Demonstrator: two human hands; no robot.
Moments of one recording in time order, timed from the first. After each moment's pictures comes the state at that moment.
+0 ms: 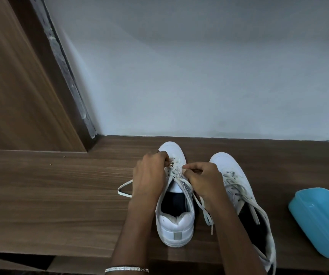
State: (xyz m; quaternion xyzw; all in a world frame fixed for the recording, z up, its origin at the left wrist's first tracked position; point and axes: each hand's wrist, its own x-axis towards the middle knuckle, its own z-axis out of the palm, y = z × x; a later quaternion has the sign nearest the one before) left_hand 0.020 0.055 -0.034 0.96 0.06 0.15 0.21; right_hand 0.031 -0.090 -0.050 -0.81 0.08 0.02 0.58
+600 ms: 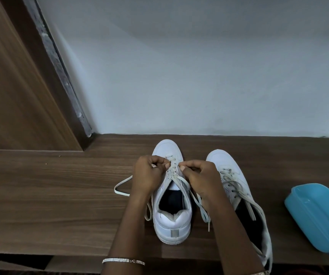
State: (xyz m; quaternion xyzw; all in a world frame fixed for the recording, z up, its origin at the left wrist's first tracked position) left_hand 0.029 0.057 -0.065 0.82 0.13 0.10 0.56; right_hand 0.030 -0.092 -0.057 -0.78 0.07 0.02 0.62
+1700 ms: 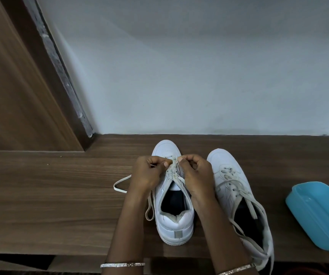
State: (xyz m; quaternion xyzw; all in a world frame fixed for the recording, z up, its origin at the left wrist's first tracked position) left_hand 0.020 0.063 -0.051 0.76 0.12 0.04 0.64; right_hand 0.035 -0.068 -0.067 -0.71 0.08 -0.05 0.70
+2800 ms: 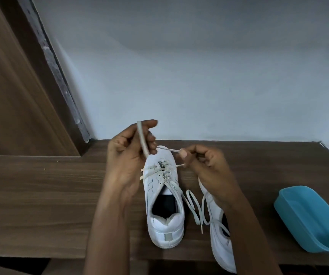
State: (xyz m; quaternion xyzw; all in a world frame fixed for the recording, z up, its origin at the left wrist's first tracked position) left_hand -0.014 0.049 0.050 0.52 0.00 0.16 0.84; right_hand 0.012 -0.124 0.013 -0.71 -0.15 0.02 0.69
